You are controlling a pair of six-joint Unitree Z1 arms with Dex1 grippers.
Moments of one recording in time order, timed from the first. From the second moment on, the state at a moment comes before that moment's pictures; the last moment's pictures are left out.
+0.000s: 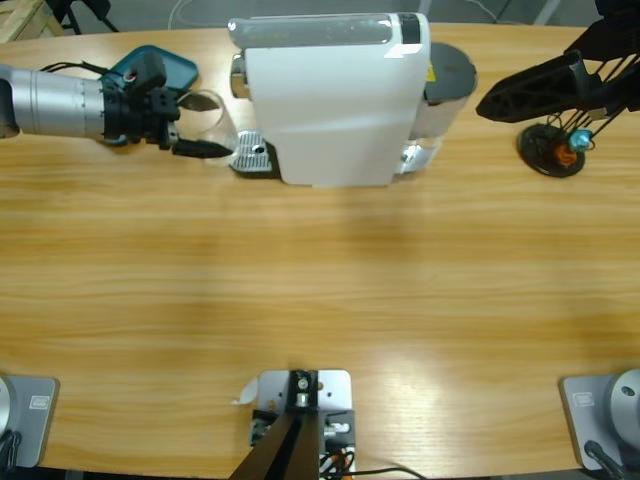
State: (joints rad) arm 0 -0.41 1.89 -0.80 -0.33 -0.69 0.78; arm 1 0.88 1.42 -1.41 0.93 -0.27 0.24
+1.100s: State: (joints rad) arm 0 -0.50 1.94 -0.95 -0.15 -0.57 0.78; arm 1 0.86 1.42 -1.40 0.90 -0.27 0.24
